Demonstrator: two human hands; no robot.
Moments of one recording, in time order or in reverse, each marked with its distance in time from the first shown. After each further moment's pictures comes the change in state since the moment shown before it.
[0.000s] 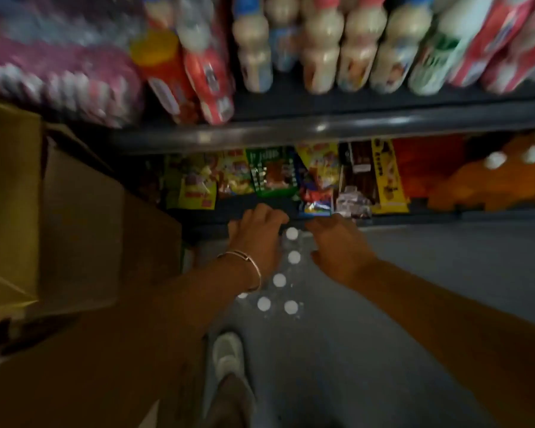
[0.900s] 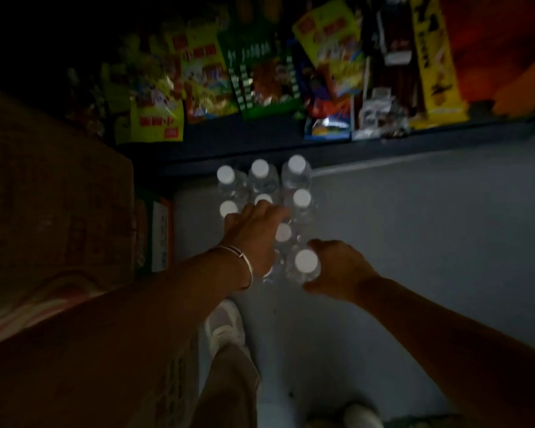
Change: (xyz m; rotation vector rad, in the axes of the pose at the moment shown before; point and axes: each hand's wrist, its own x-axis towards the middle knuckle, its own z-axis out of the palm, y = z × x) left_hand 0.043 -0.075 0.176 0.018 -0.197 0.068; right_hand 0.020 0.005 0.214 0.399 -0.274 0.159
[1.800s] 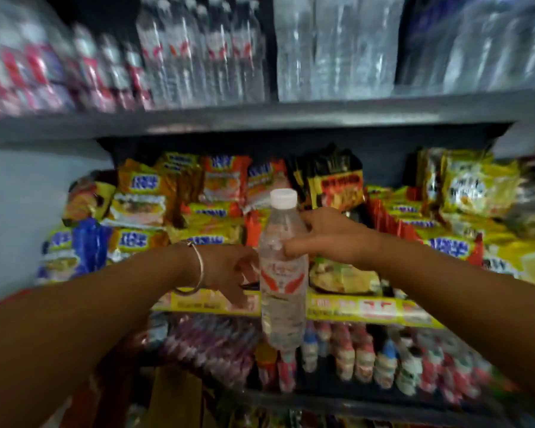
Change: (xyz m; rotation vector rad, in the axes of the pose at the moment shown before) left_hand -0.394 0.108 -0.657 -0.150 0.264 0.123; right_hand -0.404 -0.432 -0.577 0.185 0.455 -0.727
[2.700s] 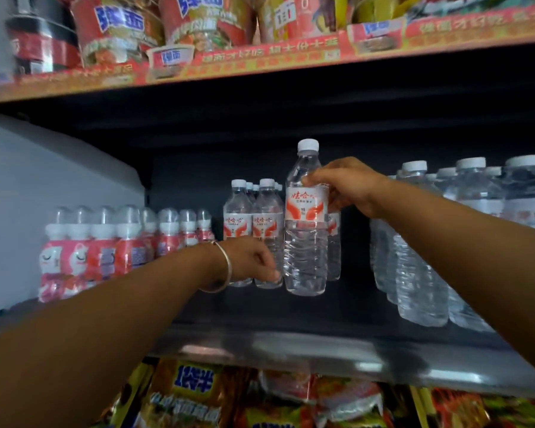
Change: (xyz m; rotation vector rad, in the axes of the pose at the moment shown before) left_hand 0.017 -0.042 -0.334 -0.034 0.525 0.134; right_hand 0.275 -0.244 -0.147 0.078 0.431 -0.195
